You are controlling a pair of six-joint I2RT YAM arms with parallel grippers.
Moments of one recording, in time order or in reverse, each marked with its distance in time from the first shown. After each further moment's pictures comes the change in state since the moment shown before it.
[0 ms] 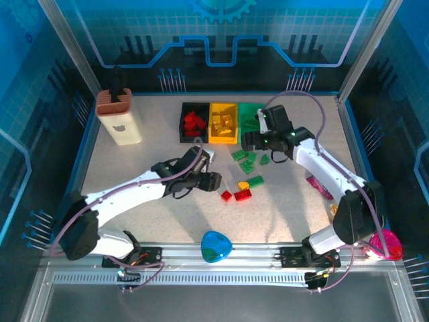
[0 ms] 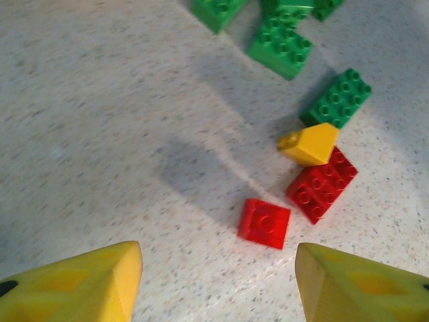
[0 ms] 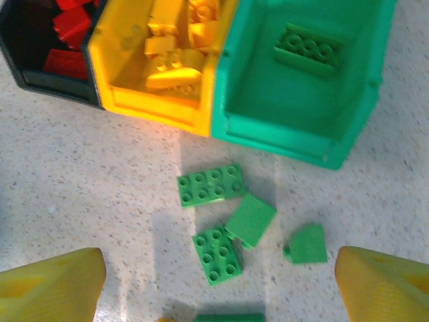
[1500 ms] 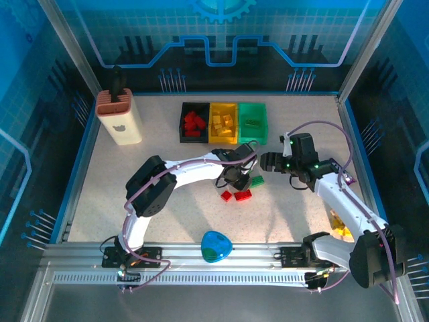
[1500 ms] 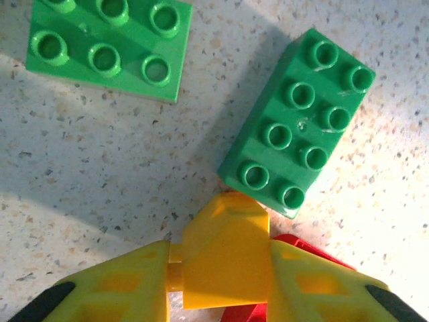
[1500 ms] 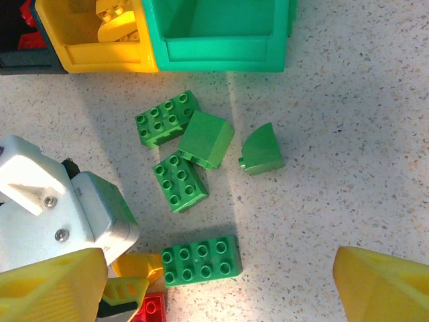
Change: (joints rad) left arm -0.097 0.628 0.509 -0.142 0.062 0.169; right arm -0.135 -0.323 -0.396 0.118 -0.104 0.068
